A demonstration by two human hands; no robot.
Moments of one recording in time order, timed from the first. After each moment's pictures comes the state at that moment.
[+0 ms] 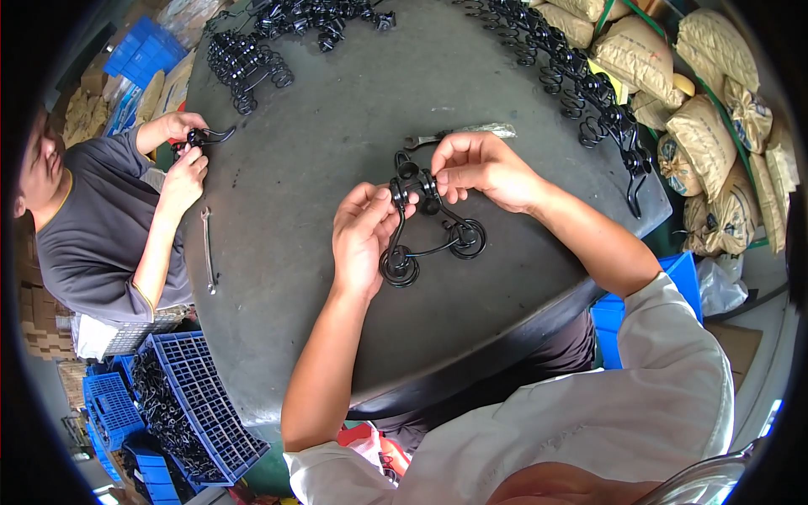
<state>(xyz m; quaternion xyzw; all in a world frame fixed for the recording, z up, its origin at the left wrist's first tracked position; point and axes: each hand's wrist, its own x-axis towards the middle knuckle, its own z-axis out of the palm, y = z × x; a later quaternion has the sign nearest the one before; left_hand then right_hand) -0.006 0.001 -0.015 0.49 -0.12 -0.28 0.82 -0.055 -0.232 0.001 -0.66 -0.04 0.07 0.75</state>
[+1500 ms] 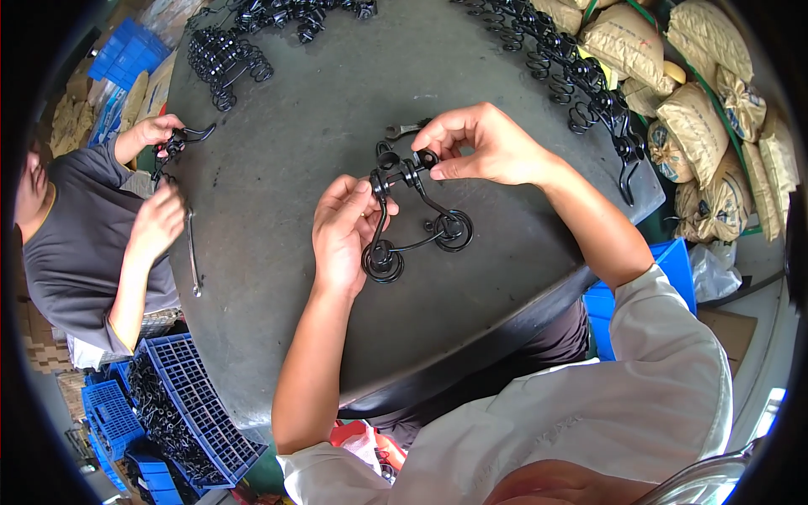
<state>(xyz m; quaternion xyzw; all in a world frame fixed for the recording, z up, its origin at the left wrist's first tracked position) -0.009 0.002 -0.011 0.51 -0.10 -0.28 0.81 -0.054 -0.250 0.016 -0.79 -0.11 0.02 0.61</state>
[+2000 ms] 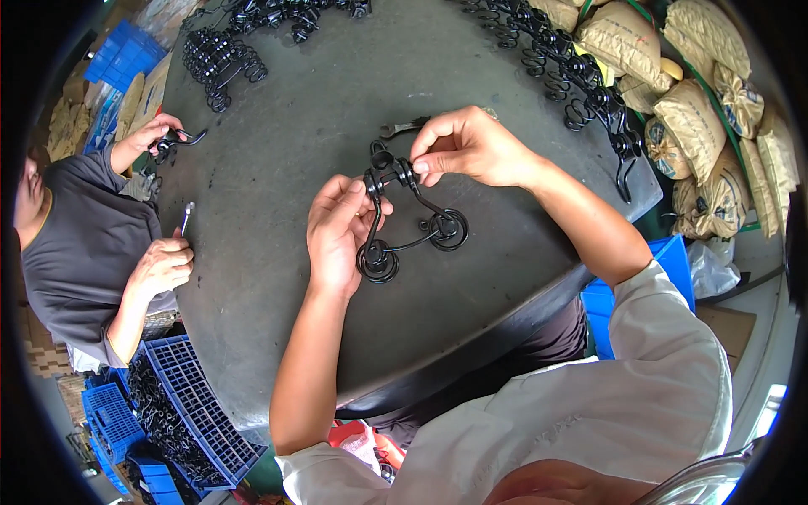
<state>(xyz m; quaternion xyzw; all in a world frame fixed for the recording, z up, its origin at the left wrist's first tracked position) -0.008 0.003 -0.012 0.51 -0.10 -0.29 0.81 -0.050 -0.245 0.011 -0.74 -0.07 0.06 0.67</state>
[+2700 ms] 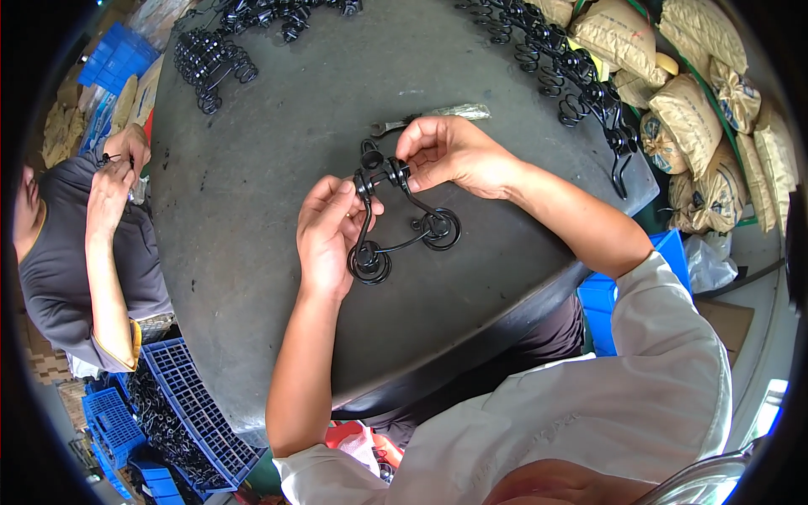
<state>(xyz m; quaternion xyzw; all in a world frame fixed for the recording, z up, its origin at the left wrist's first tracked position) -0.007 0.003 -0.012 0.51 -0.10 -0.29 0.81 -0.052 -0.233 -0.009 -0.62 -0.01 0.08 0.78</state>
